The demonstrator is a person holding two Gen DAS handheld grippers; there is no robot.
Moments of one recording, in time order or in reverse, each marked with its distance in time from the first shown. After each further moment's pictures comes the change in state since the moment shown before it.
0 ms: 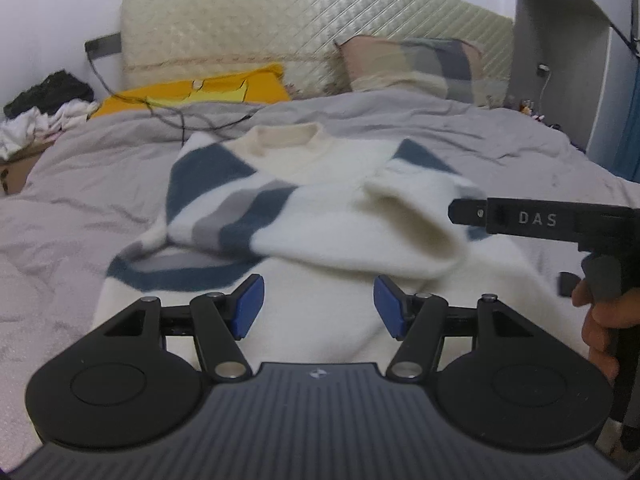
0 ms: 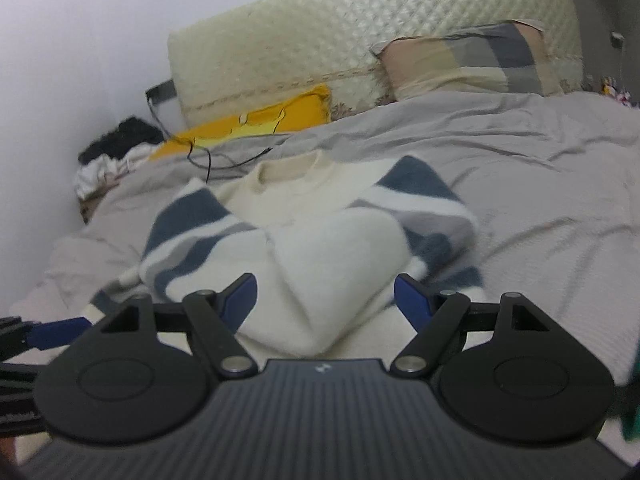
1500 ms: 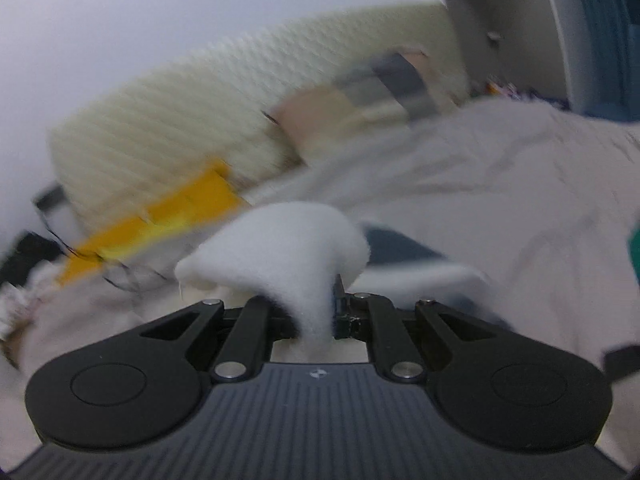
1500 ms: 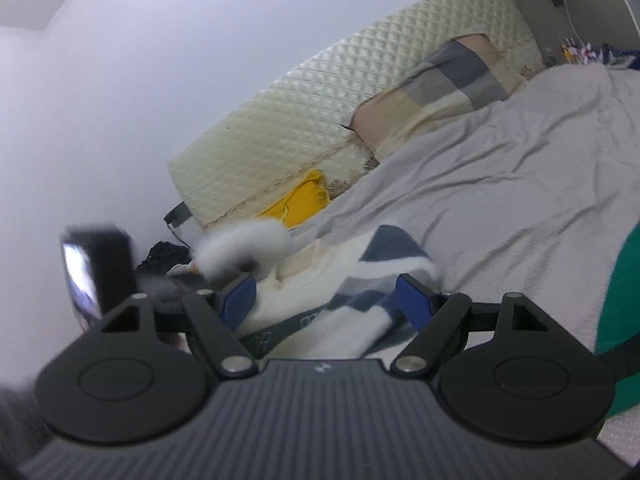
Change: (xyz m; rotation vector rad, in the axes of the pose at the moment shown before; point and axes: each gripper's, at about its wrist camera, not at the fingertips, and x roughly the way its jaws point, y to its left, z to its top) left arm 0.123 -0.154 0.102 0.382 -0.132 0.031; right arm -0.088 -0.090 0.014 0.355 -0.216 0.121
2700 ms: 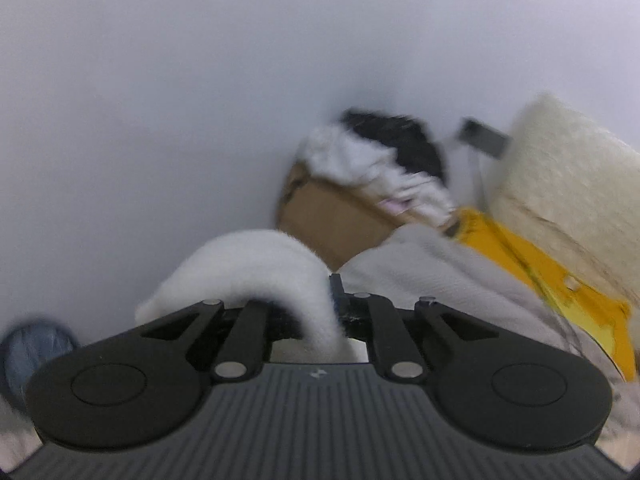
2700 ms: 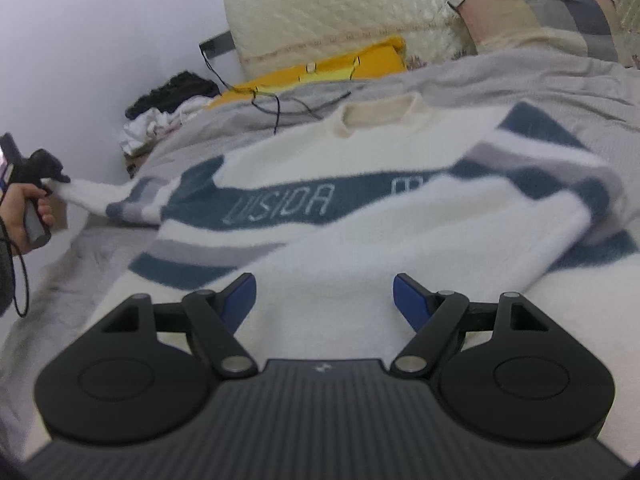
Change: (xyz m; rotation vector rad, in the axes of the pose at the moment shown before) left arm -0.059 0.552 -0.213 -0.968 -0.068 0.783; right arm 0.151 0.102 -0.116 -0.338 0.347 0.039
